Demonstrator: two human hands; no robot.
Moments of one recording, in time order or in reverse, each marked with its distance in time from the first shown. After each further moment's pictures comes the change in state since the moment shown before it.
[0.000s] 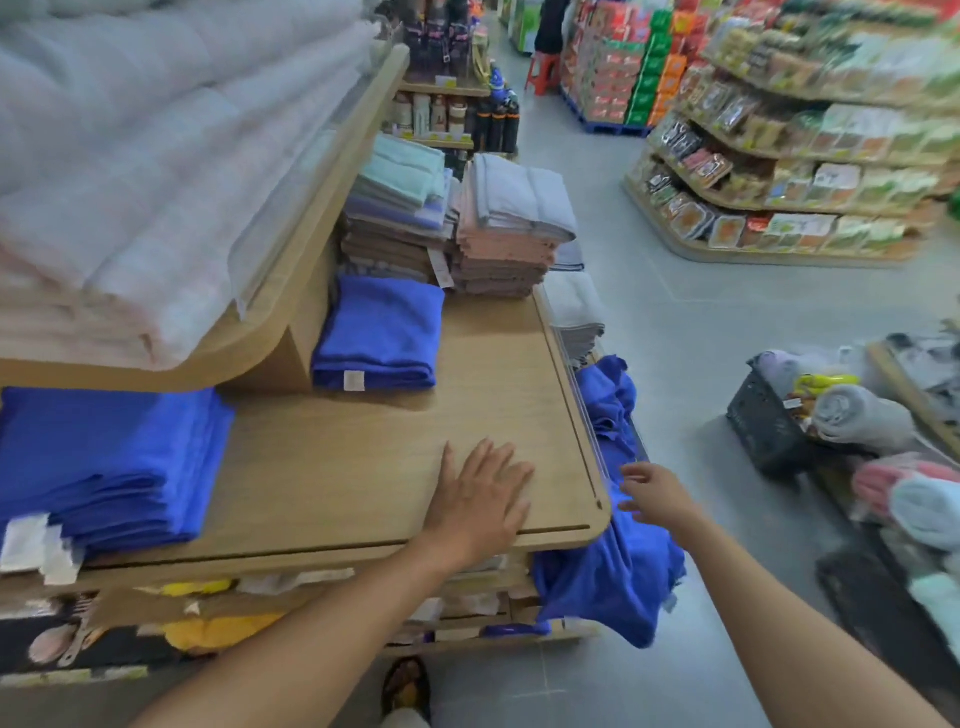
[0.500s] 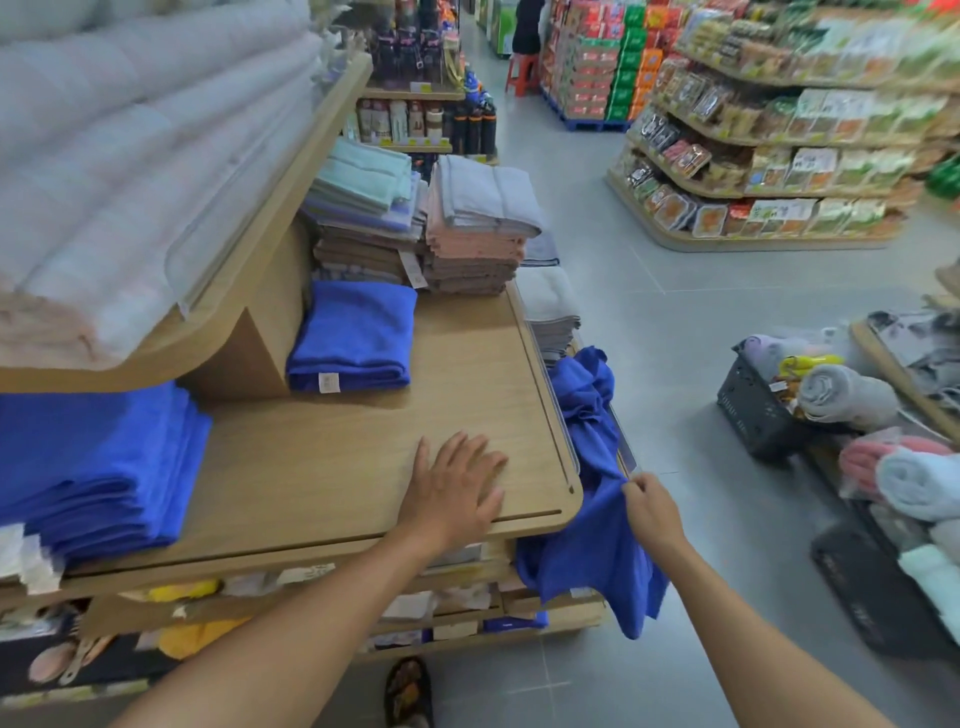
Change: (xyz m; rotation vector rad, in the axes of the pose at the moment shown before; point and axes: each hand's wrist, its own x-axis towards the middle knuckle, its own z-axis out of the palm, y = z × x) left_hand -0.001 0.004 -0.002 0.007 0.032 -0.024; right_hand -0.025 0.049 -0.002 -0.065 0.228 -0.126
